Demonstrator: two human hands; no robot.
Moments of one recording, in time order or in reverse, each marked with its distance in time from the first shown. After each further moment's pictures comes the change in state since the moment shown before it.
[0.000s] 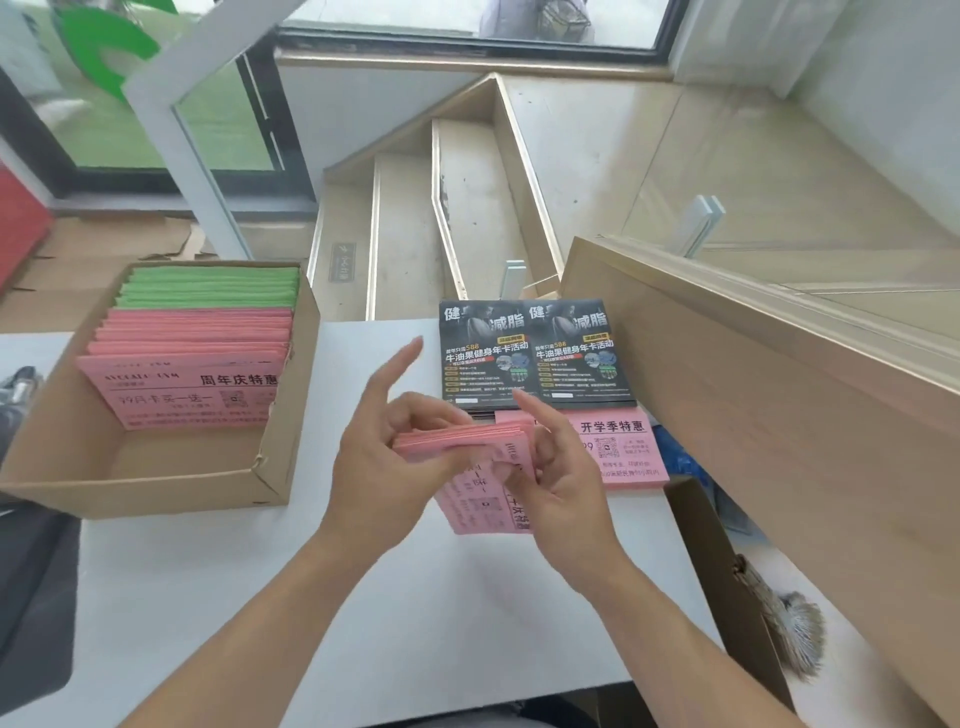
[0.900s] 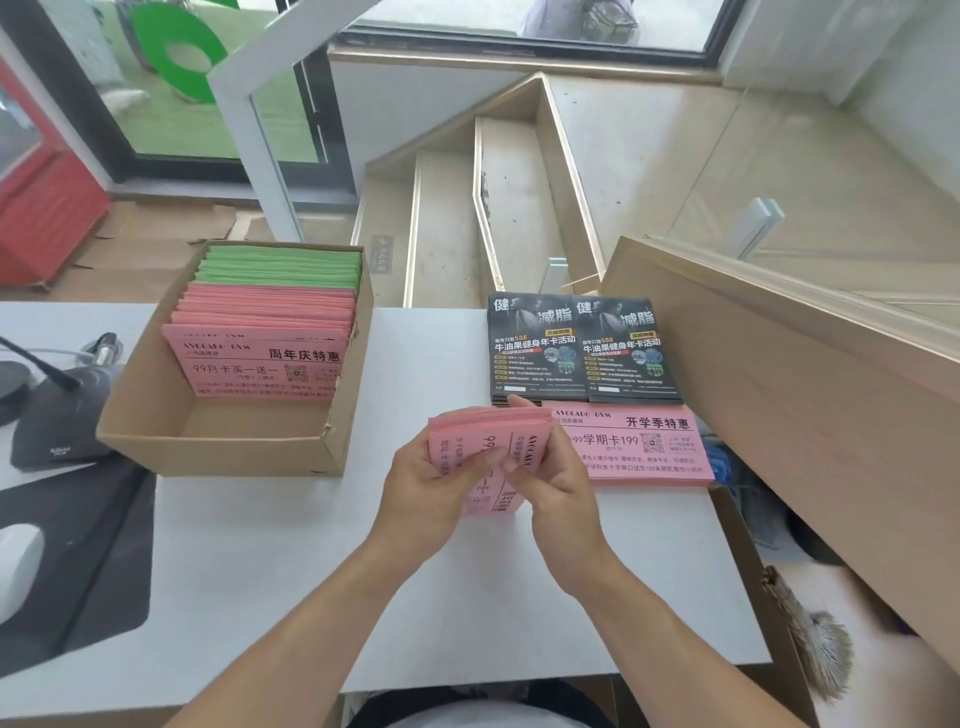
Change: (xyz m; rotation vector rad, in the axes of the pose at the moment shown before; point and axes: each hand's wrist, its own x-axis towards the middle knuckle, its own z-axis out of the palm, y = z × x) left_hand -0.029 -0.030 -0.019 -0.232 0.032 -0.268; right_hand -0.009 0.011 0.057 0.147 -0.030 0.105
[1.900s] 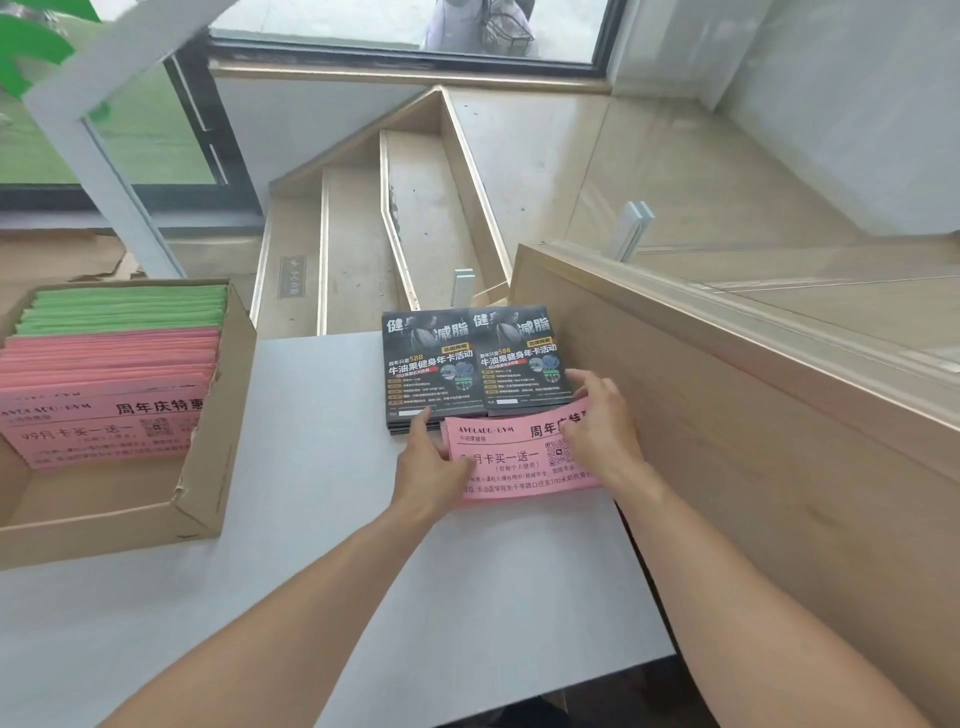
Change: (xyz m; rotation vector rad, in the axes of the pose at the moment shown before) left_hand 0.095 -0.075 0.099 0.539 0.018 -0.236; right_hand 0.085 -0.017 -0.194 -1.139 0.400 0.155
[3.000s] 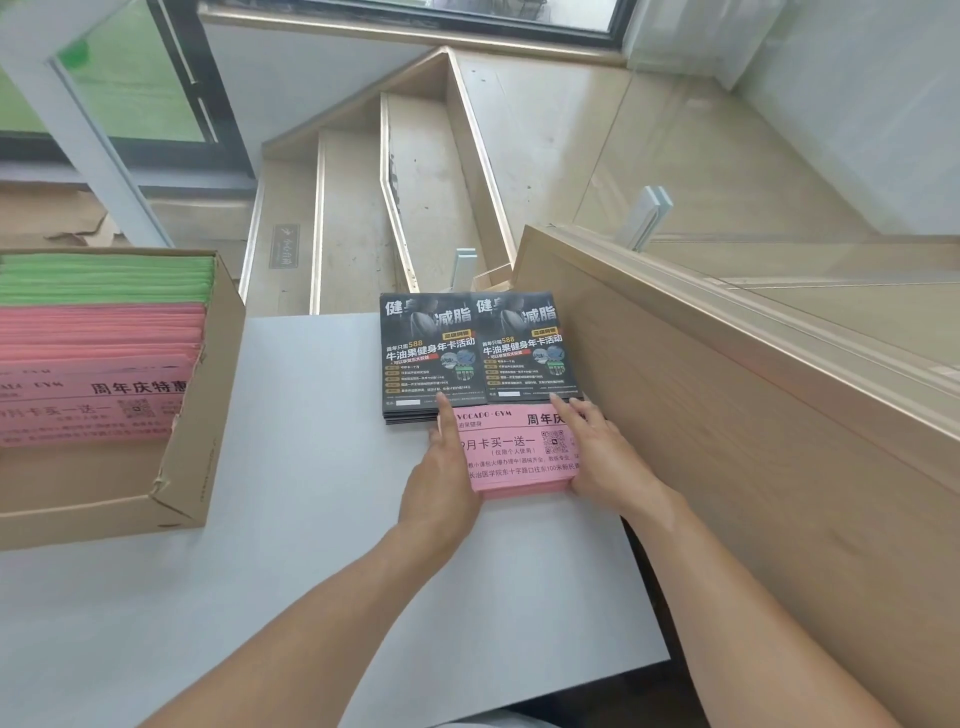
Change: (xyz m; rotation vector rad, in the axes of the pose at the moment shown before) left_hand -0.006 -0.017 0.019 0.569 -0.038 0.255; right_hand -0.006 0.033 0.006 -0.328 -0.418 -0.191
